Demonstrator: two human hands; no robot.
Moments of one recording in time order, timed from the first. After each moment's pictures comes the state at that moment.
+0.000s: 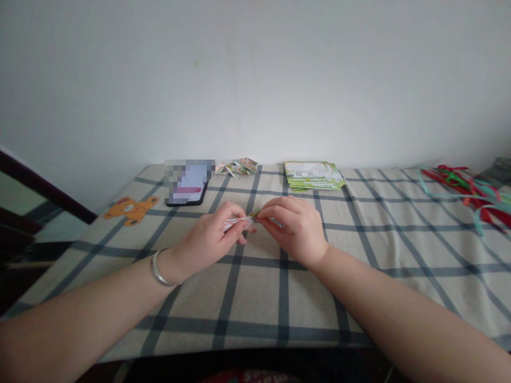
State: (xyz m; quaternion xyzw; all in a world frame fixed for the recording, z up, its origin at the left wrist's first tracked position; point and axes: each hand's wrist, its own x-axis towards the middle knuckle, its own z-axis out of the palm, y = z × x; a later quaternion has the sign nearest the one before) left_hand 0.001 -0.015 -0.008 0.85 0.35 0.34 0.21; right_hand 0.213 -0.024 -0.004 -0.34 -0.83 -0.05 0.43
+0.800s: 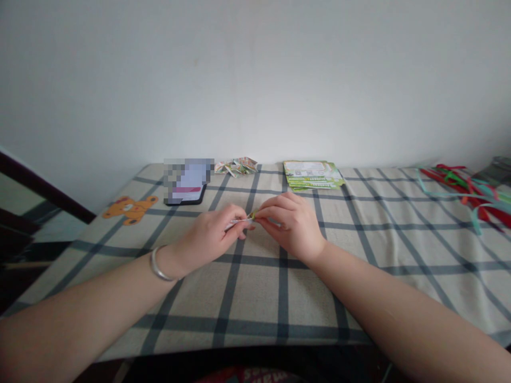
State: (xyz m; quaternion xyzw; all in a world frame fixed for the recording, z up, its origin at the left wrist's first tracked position) left_hand -0.001 -0.010 -0.009 0.89 0.33 0.31 0.07; right_hand 0.211 -0.019 0.000 -0.34 -0.85 -0.05 0.40
